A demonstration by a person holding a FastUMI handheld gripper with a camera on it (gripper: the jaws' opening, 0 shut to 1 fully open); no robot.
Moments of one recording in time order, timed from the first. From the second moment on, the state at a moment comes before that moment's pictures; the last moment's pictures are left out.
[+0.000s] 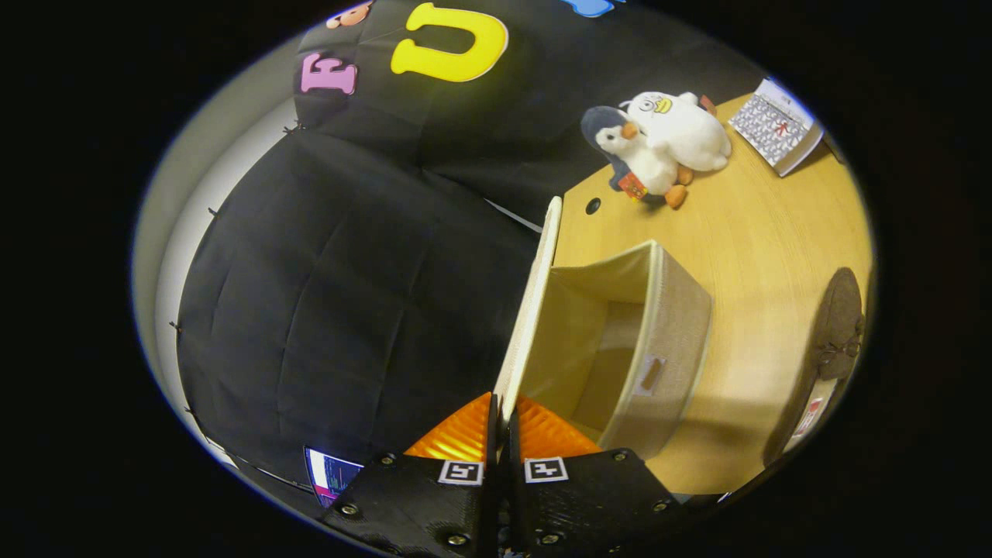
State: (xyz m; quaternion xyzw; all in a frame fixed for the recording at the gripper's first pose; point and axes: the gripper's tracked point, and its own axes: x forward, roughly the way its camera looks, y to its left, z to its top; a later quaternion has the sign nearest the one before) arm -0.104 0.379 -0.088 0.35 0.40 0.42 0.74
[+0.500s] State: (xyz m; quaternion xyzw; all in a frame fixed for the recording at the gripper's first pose) arm -0.099 0.495 -0.011 0.24 0.42 0.41 0.77
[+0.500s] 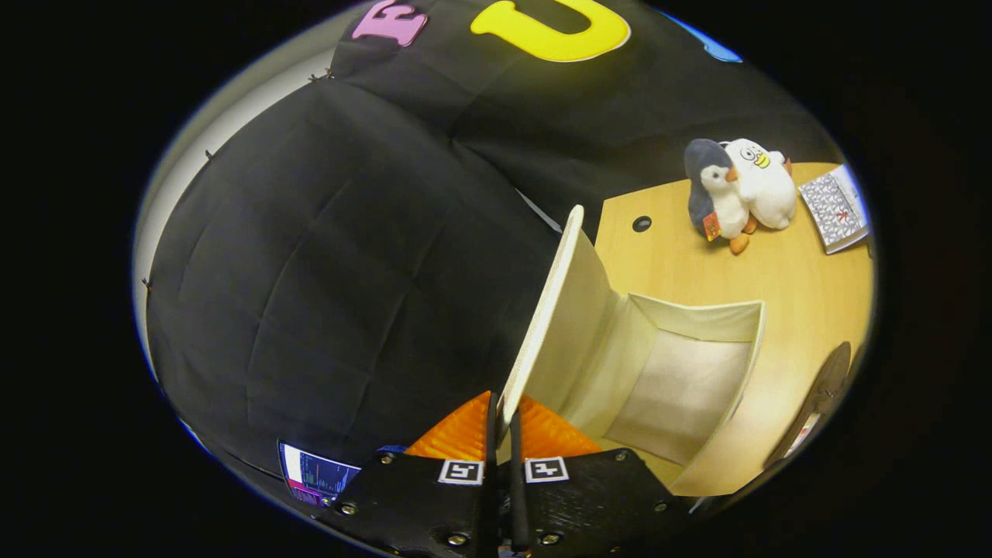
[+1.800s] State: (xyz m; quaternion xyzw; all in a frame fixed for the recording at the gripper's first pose) arm -0.104 0.723 -0.214 0.17 0.56 0.22 0.78
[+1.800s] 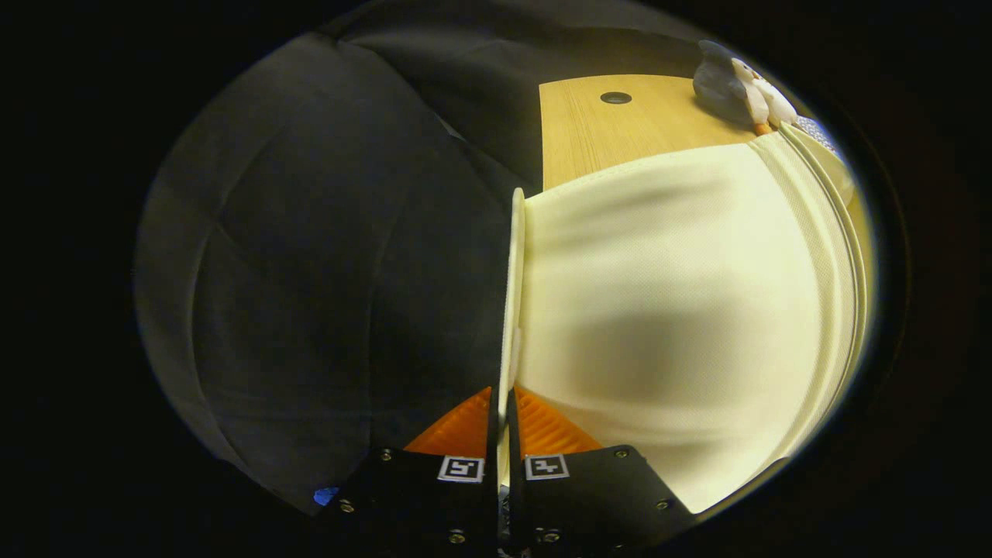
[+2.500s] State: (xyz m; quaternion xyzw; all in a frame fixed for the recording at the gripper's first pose) arm -0.113 0.643 -0.078 0.17 0.50 0.32 0.79
